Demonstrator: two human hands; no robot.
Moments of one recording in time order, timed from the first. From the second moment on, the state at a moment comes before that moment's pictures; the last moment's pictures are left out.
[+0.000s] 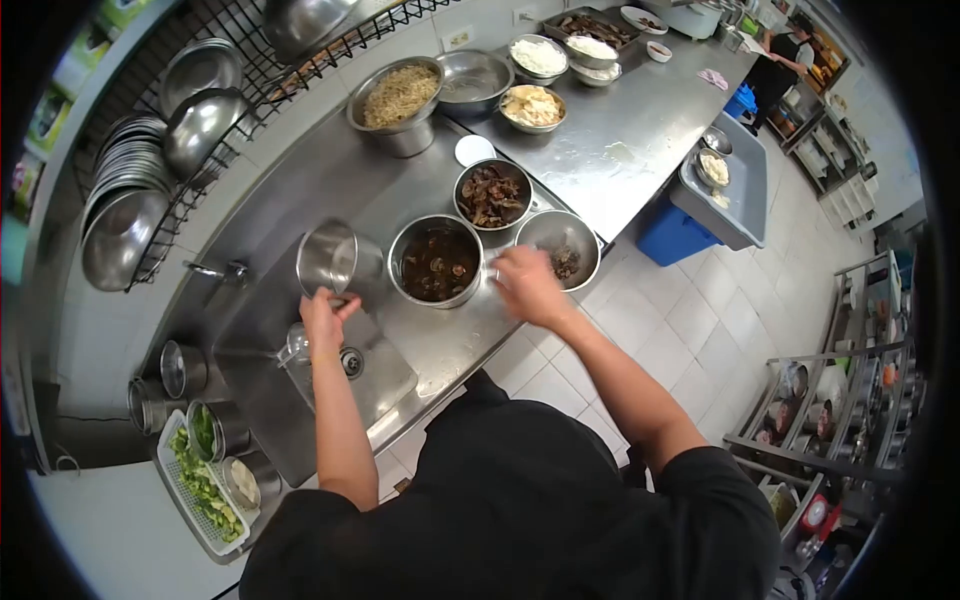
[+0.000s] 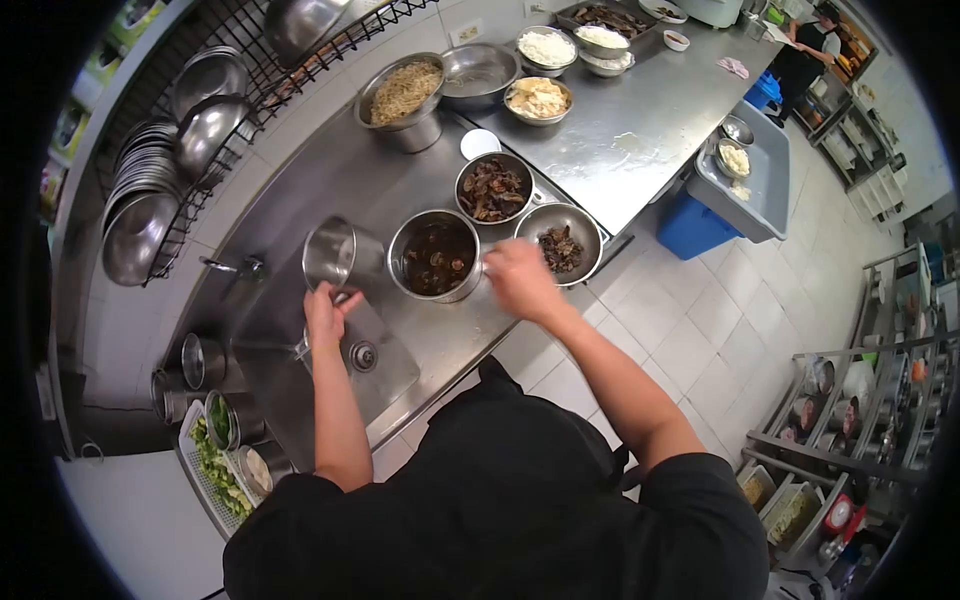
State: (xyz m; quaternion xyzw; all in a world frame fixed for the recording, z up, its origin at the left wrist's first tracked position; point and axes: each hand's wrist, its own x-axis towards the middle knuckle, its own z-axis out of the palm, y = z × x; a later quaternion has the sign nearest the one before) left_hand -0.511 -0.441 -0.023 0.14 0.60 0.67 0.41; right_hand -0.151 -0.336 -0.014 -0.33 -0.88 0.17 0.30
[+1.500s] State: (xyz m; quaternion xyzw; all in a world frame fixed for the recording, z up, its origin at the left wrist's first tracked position) left_hand -0.344 -0.423 -0.008 0.48 0.83 0.28 0.01; right_hand -0.090 -0.188 -0.063 -0.43 -0.76 0.50 0.00
